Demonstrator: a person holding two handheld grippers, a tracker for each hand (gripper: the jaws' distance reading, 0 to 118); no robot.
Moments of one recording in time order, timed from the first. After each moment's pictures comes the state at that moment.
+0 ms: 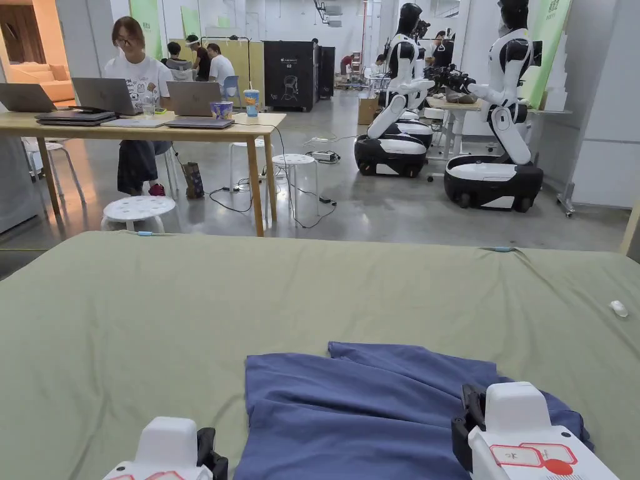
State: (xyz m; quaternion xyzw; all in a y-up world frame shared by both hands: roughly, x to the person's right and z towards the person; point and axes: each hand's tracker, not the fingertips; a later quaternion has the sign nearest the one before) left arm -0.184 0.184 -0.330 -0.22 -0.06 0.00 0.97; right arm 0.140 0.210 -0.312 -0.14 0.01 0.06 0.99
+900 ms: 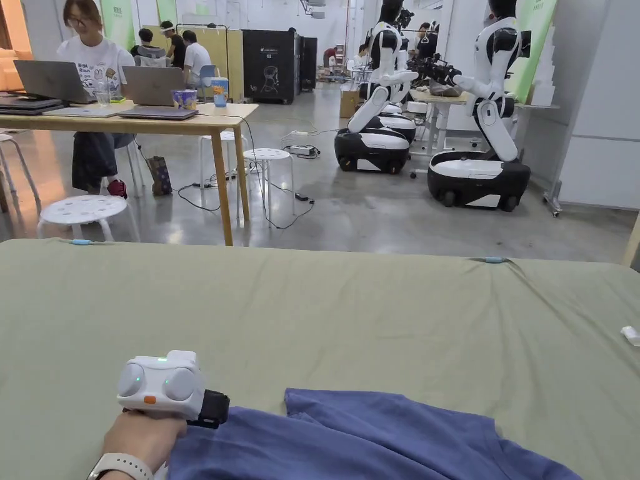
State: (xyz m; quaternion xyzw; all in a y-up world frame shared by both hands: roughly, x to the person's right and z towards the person) left arm -0.134 0.080 -0.741 -0.44 -0.01 -0.05 0.89; right arm 0.266 0.118 -0.392 -0.22 -0.09 0.03 0.97
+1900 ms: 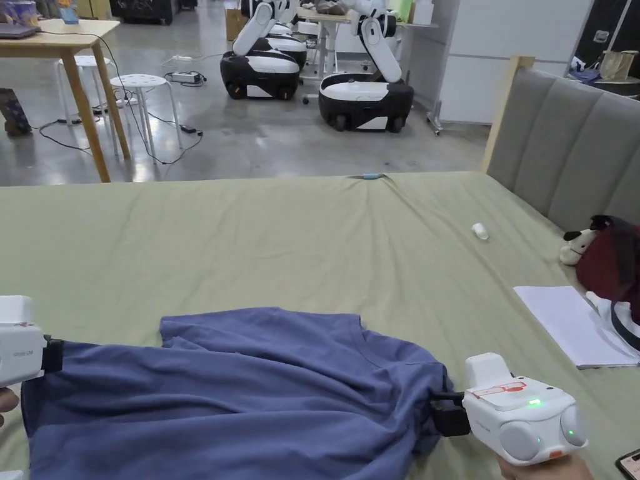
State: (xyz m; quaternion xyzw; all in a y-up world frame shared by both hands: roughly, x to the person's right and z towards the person) left arm -0.117 0.152 -0.629 -0.37 -0.05 -0.05 0.93; right arm 0.416 0.061 -0.471 -0.38 -0.08 0.08 0.92
